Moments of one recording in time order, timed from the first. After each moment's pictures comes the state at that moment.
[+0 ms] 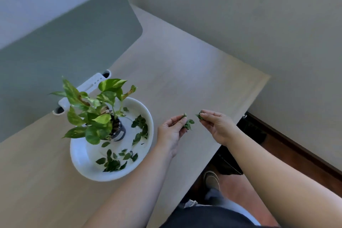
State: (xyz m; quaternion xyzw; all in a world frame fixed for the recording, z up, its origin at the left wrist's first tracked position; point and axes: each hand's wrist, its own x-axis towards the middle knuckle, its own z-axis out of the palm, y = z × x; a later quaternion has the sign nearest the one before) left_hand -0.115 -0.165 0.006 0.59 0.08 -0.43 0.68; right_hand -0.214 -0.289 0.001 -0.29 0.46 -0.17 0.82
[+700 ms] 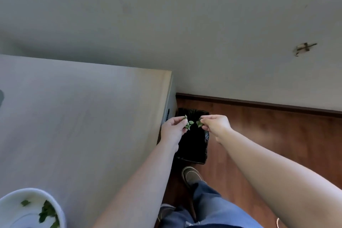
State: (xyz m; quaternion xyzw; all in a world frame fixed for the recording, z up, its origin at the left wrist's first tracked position) left_hand -0.280 -0.402 -0.069 0.69 -0.10 -0.59 0.41; right_hand -0.427 -0.452 -0.097 -0.27 0.71 -0.23 0.61
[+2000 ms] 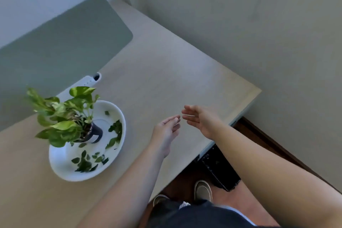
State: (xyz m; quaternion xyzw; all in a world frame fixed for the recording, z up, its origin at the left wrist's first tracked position) left_hand -0.158 -0.261 0.003 0.67 0.06 -0.41 0.61; right_hand -0.216 -0.394 0.001 -0.42 0.40 -0.01 0.81
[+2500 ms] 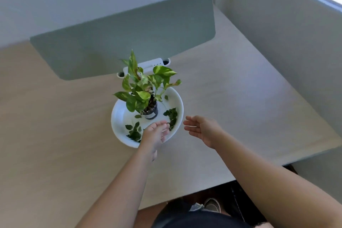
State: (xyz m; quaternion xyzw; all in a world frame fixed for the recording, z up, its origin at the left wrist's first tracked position) left_hand -0.095 -0.079 0.004 0.68 0.22 -0.24 0.66; right_hand -0.115 -0.260 0.001 -0.52 0.31 0.19 0.77
